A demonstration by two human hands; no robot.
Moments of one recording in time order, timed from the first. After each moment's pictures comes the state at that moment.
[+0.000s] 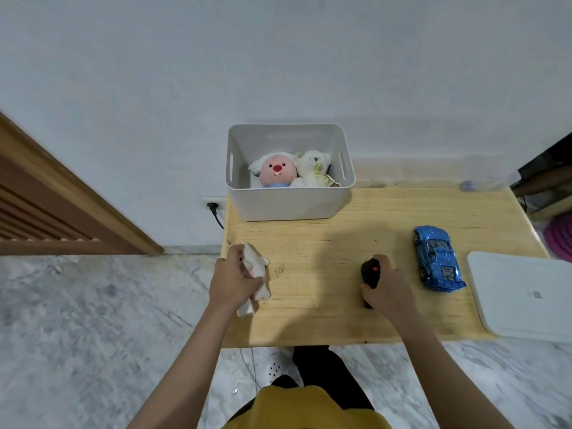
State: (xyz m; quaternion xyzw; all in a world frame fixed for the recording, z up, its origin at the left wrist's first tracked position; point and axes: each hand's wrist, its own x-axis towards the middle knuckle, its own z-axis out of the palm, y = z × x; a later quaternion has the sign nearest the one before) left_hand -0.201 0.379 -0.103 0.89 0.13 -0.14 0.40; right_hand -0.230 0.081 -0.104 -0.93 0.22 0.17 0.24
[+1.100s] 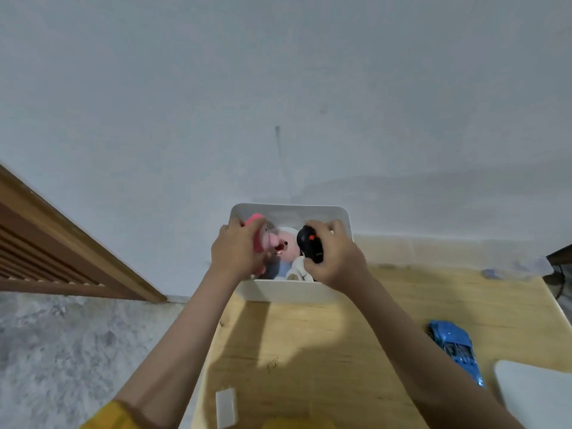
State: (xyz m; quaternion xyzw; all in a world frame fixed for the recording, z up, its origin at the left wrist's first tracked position) left_hand -0.014 0.354 -0.002 0.99 0.01 -0.02 0.17; right_hand -0.030 0.150 0.001 -0.95 -0.11 -0.03 0.28
